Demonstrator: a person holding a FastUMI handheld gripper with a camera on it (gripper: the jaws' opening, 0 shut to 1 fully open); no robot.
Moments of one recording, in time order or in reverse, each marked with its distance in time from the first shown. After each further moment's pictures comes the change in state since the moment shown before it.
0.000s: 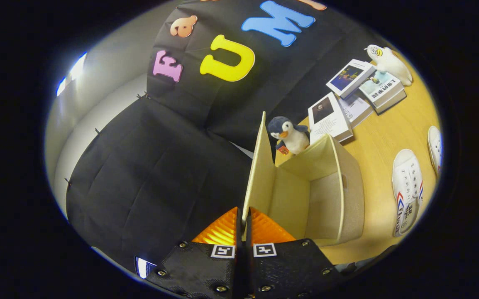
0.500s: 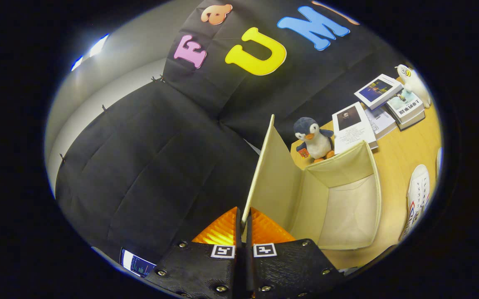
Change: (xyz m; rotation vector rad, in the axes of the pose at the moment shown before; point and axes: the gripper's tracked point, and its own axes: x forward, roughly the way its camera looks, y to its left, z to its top) arm 0.053 0.062 -0.023 -0.151 0.015 0.003
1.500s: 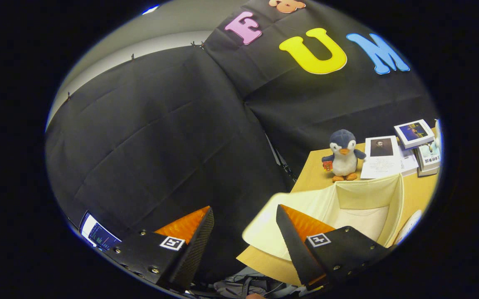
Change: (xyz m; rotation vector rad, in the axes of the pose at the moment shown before) arm 0.058 0.030 -0.019 -0.340 0.055 -0.015
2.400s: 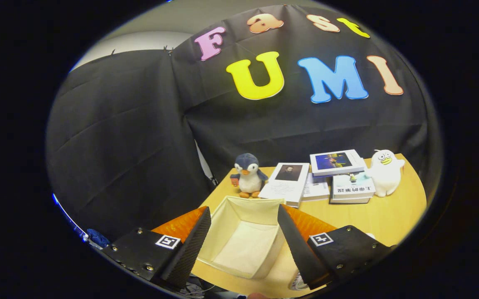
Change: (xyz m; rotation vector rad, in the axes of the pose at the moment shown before) arm -0.135 -0.197 0.027 -0.122 -0.081 -0.430
